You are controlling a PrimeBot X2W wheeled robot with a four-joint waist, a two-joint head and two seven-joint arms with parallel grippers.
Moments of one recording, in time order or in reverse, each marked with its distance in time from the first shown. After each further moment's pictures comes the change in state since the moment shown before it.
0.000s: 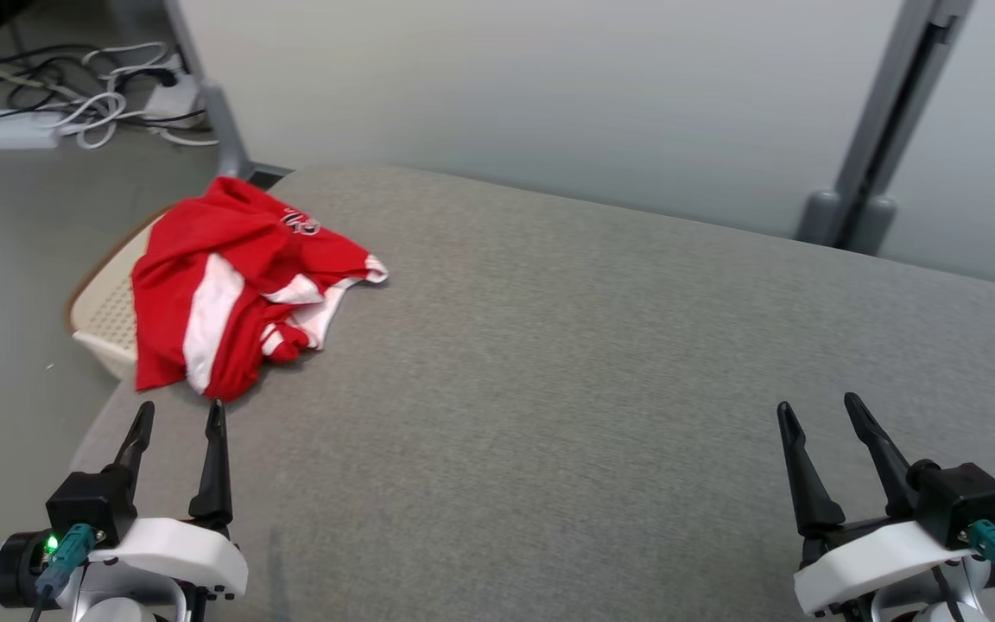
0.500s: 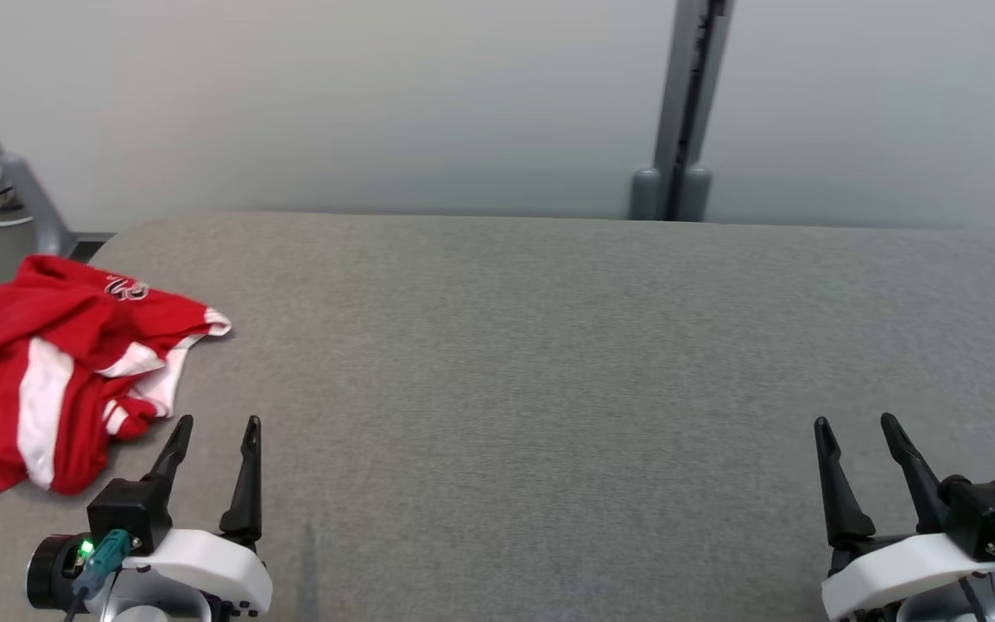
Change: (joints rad) left arm 0.003 -0.002 -0.057 0.032 0.011 -0.021 0.000; right arm 0.002 -0.006 -0.065 0.088 0.008 0.000 -0.044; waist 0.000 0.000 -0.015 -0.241
